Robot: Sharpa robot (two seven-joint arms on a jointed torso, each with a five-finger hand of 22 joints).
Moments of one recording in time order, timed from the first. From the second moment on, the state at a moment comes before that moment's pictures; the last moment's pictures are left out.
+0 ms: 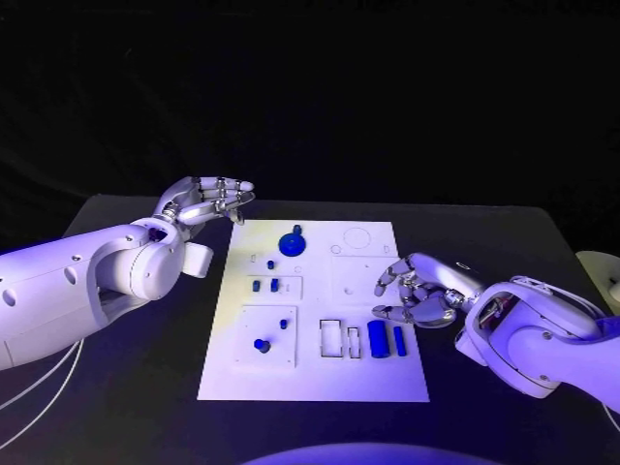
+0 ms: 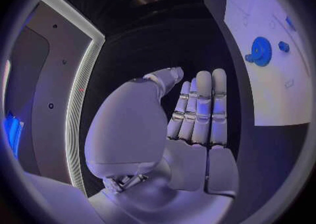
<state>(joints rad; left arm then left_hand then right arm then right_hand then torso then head) 1.22 -0.84 -0.06 1.43 -0.10 -0.30 0.34 1.43 -0.23 0.54 0.09 0.25 0.89 0.19 0.27 0.22 0.92 0.14 0.41 0.10 1.05 0.06 1.13 0.38 0.18 0.87 0.15 1.00 0.60 1.10 -1.14 -0.14 1.94 -1.34 -0.49 -0.20 1.25 -0.23 0.30 0.25 0.20 0.96 0.11 0.33 0.43 1.35 0.02 0.97 0.81 1.47 -0.05 1.50 1.31 0.05 1.47 0.06 1.41 1.31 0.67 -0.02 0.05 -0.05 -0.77</state>
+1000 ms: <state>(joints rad) 1.21 -0.85 -0.06 1.44 -0.10 -0.30 0.34 1.43 -0.23 0.54 0.09 0.25 0.89 0.19 0.27 0.22 0.92 0.14 0.41 0.10 1.05 0.06 1.13 0.38 0.18 0.87 0.15 1.00 0.60 0.99 -1.10 -0.16 1.94 -1.40 -0.49 -0.43 1.20 -0.18 0.15 0.29 0.23 0.93 0.09 0.42 0.49 1.40 0.02 1.29 1.24 1.46 -0.05 1.52 1.31 0.04 1.47 0.06 1.45 1.31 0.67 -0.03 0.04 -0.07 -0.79</state>
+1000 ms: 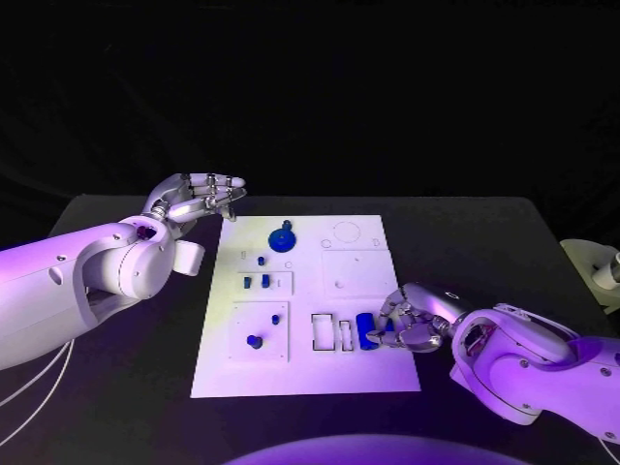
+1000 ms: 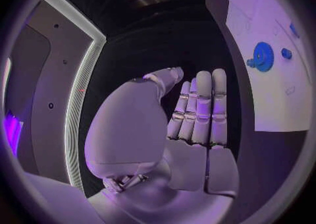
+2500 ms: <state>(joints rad) 1.21 -0.85 -0.06 1.45 -0.10 -0.30 0.34 1.43 -0.23 0.54 0.09 0.25 0.89 0.19 0.27 0.22 0.91 0.14 0.41 0.10 1.05 0.06 1.13 0.38 0.18 0.87 0.16 1.00 0.60 0.97 -1.02 -0.15 1.90 -1.49 -0.49 -0.49 1.26 -0.13 0.08 0.31 0.31 0.95 0.09 0.45 0.49 1.42 0.00 1.32 1.31 1.46 -0.06 1.53 1.31 0.04 1.47 0.04 1.47 1.31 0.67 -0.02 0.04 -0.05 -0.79</state>
